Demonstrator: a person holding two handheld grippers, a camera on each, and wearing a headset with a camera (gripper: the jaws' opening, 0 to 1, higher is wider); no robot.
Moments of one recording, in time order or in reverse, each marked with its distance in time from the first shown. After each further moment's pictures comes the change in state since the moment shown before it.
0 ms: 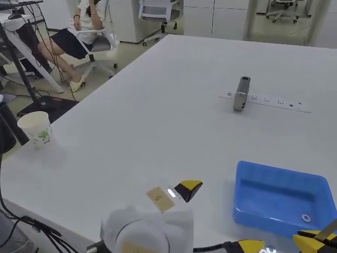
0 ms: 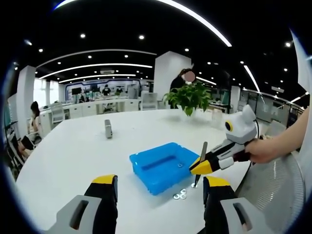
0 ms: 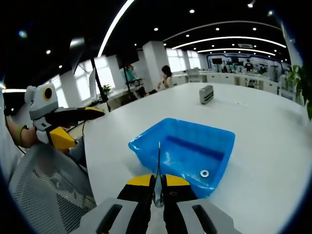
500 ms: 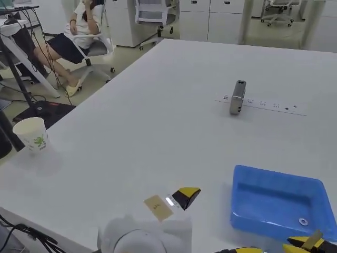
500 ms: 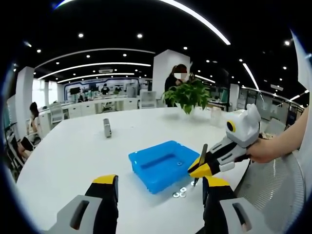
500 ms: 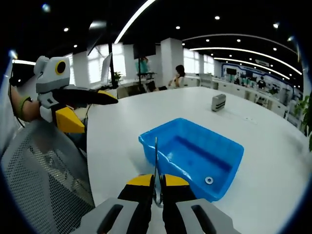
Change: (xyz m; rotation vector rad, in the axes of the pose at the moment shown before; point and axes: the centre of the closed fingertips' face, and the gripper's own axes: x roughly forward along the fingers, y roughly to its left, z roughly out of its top) left arm 0.001 -0.001 -0.003 0.011 0.016 -0.007; right arm 0.006 0.011 -0.005 -0.196 0.049 0.009
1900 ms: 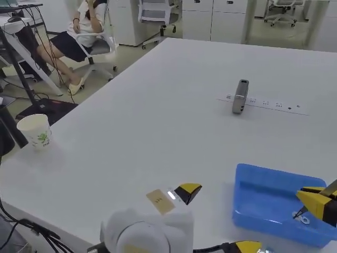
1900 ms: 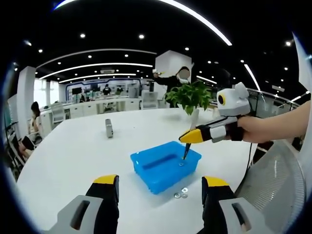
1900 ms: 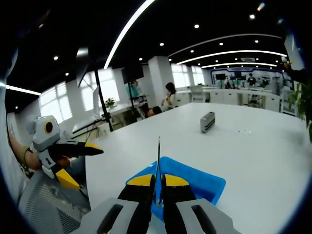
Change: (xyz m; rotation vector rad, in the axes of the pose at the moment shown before) left arm -0.001 0.003 0.001 -0.007 -0.007 0.012; right arm -0.010 -0.044 0.076 0.155 -0.185 -0.003
